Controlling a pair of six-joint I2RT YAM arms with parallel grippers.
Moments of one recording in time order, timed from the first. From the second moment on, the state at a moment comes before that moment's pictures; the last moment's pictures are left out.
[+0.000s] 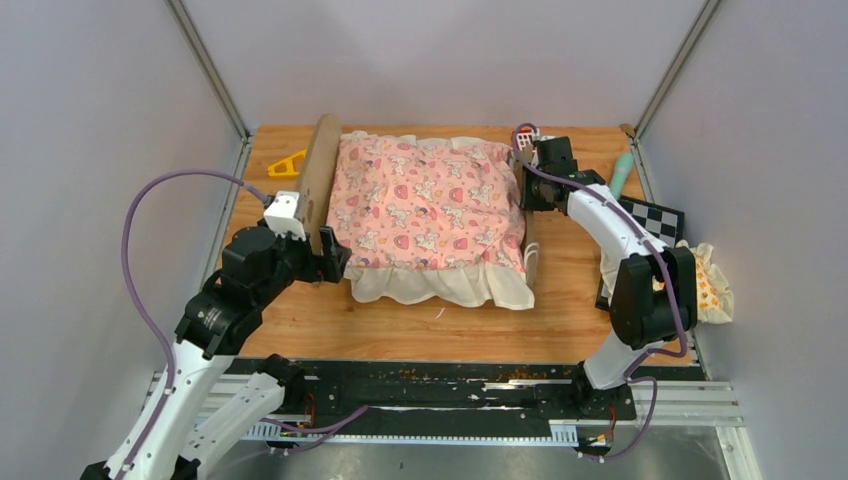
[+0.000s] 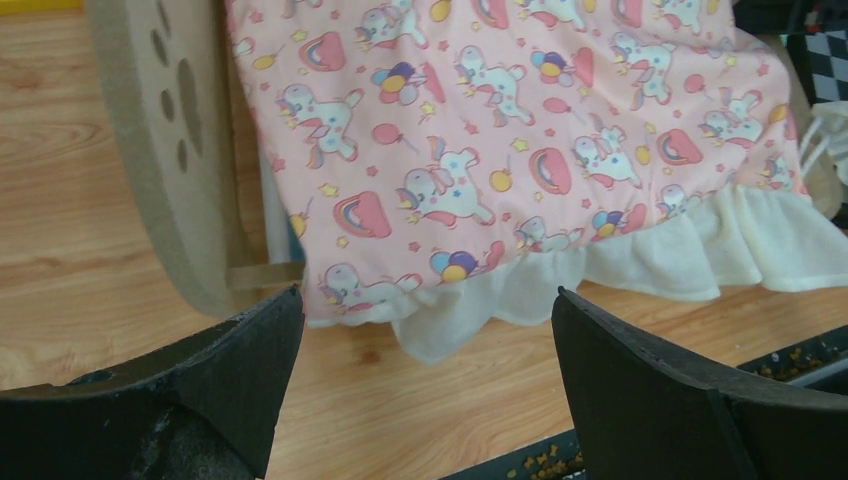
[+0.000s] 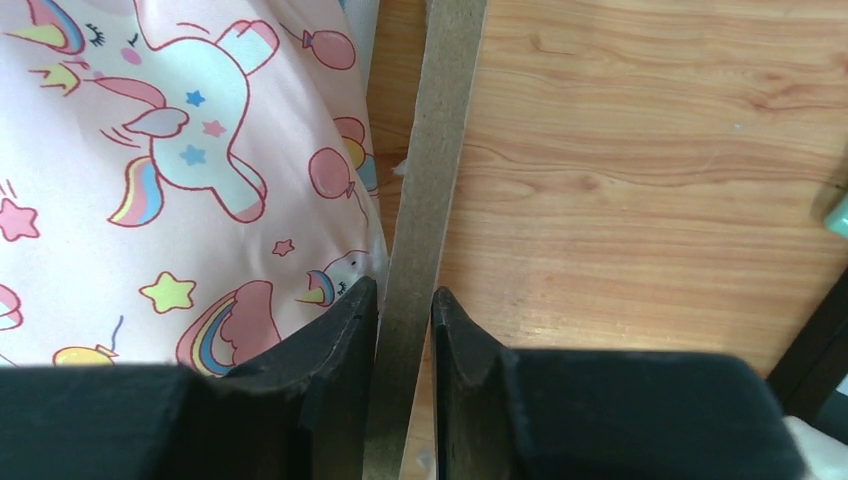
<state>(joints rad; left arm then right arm) -0.46 0.65 0.96 -0.73 -0.07 -0.27 0.23 1.66 1.32 -0.52 0.03 0.19</state>
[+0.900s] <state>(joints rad) -1.10 1.62 1.44 -0.40 -0.38 -0.29 0.23 0.77 0.91 -0.56 0.07 0.31</state>
